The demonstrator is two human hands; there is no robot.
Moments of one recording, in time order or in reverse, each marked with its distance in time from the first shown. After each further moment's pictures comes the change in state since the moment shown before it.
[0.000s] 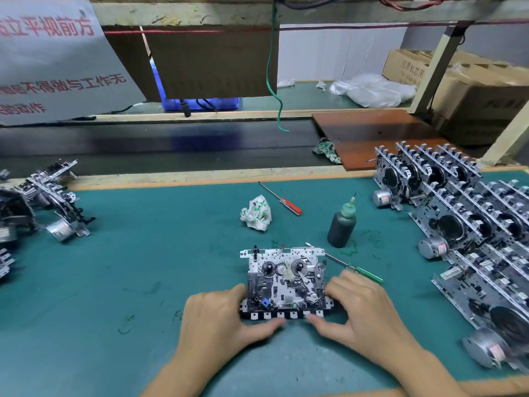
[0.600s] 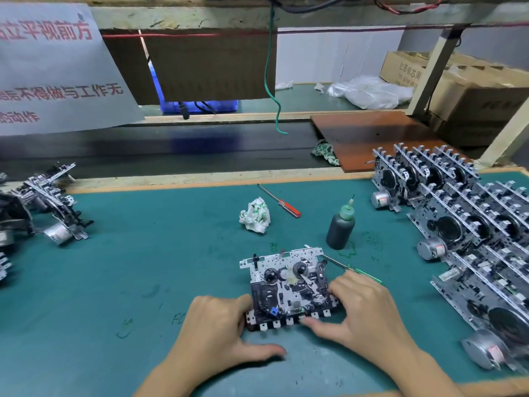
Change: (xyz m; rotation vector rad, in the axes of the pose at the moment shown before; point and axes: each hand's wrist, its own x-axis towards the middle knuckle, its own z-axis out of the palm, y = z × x) left_hand -0.002 -0.008 -0.001 -0.076 -0.089 0.202; right_hand 0.002 0.000 0.001 -0.038 0.049 0.070
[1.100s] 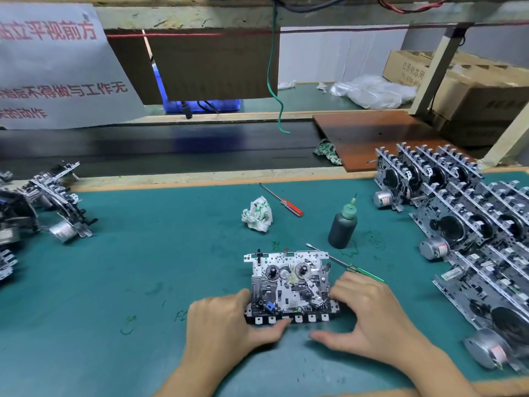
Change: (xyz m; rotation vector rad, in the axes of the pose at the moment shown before) left_hand 0.005 0.016 0.008 0.064 0.126 -0.255; right_hand -0.001 0.008 -0.008 0.106 -0.084 -0.131
